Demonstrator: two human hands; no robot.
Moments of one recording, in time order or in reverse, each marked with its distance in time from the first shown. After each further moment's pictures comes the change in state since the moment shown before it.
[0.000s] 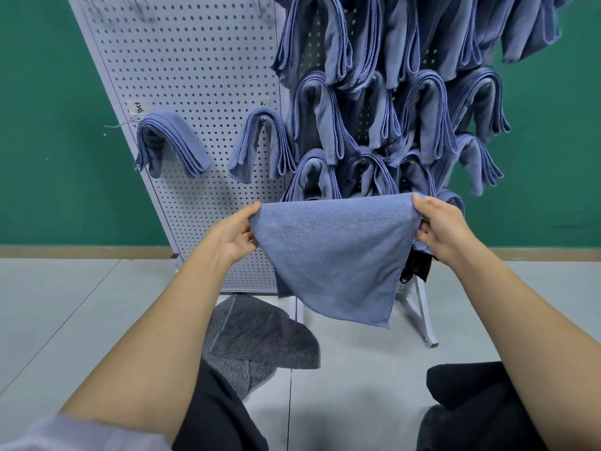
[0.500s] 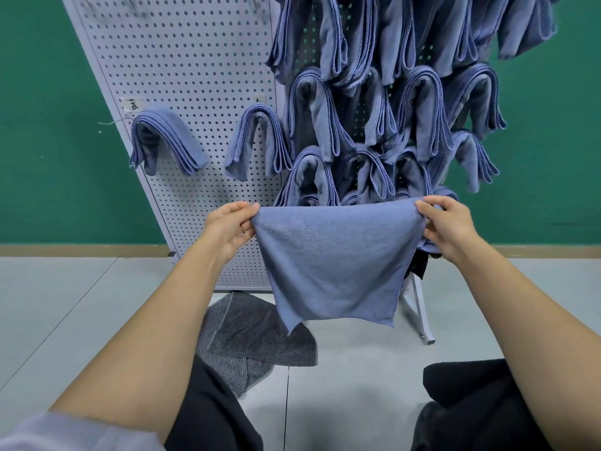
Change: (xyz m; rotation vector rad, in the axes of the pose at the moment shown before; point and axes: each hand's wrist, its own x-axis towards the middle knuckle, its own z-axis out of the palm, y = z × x) left_hand 0.003 -0.003 -0.002 0.100 0.081 0.201; right_hand 0.008 0.004 -0.018 -0.105 0.140 -0.026
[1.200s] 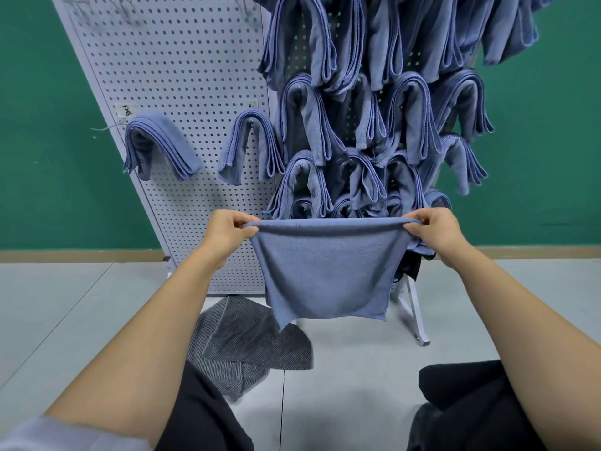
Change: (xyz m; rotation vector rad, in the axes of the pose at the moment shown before) left_hand -0.001 -0.007 0.003 0.649 -0.031 0.311; right_hand 0.007 0.008 -0.013 -0.613 -0.092 -0.241
